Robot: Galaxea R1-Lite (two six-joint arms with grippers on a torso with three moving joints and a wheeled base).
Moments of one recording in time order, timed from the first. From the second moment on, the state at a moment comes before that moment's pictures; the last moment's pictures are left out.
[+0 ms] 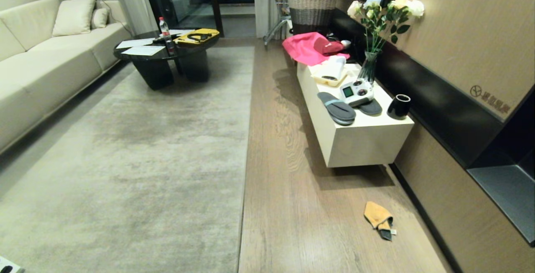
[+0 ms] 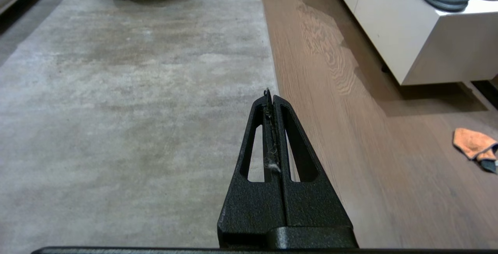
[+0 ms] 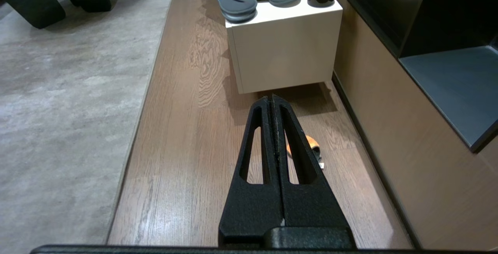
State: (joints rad) left arm 0.00 0.00 0.00 0.00 -0.01 0.00; right arm 0.01 0.00 0.00 -0.02 -0.04 0.09
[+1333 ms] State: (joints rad) left arm 0.00 0.00 0.00 0.00 -0.01 0.00; right arm 0.01 0.00 0.00 -0.02 -0.04 0.09
